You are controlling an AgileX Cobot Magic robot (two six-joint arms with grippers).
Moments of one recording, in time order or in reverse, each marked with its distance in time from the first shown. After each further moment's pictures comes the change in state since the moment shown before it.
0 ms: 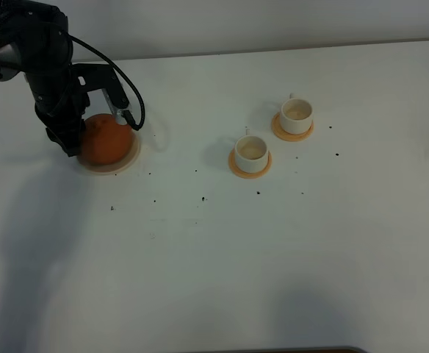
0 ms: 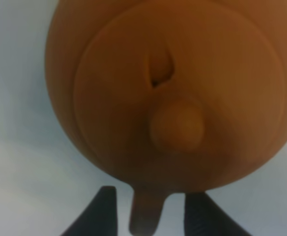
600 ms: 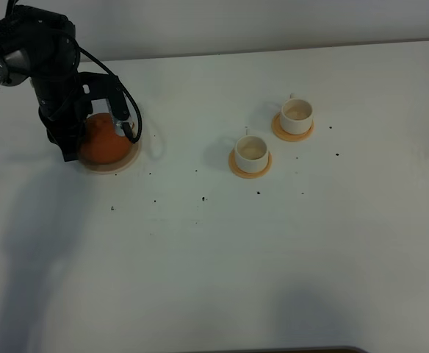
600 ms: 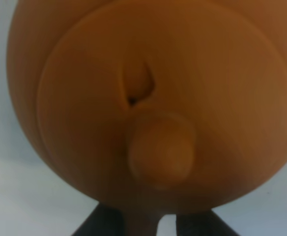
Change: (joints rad) left arm -0.008 0.038 -0.011 0.027 -0.013 0.089; right arm 0.000 0.000 0.000 0.000 0.000 0.000
